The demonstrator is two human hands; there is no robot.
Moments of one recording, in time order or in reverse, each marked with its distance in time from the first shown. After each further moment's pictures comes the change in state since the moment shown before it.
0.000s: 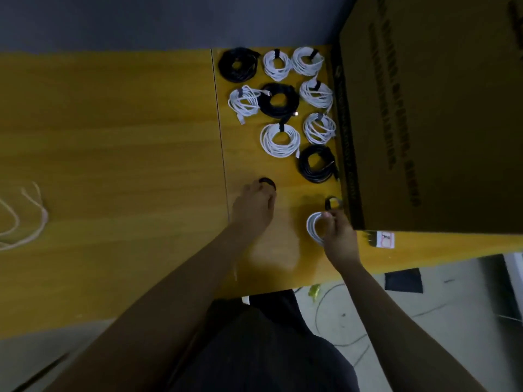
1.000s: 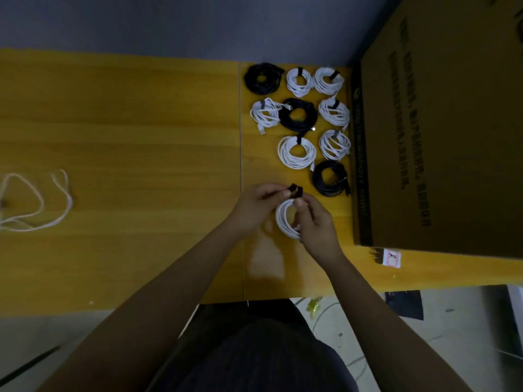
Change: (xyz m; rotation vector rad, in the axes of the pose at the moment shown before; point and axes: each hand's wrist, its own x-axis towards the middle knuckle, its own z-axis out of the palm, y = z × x) left_hand -0.014 -0.008 -0.043 -1.008 0.014 -0.034; right_hand -0.010 -0.095 0.018 0.378 -0.288 -0.254
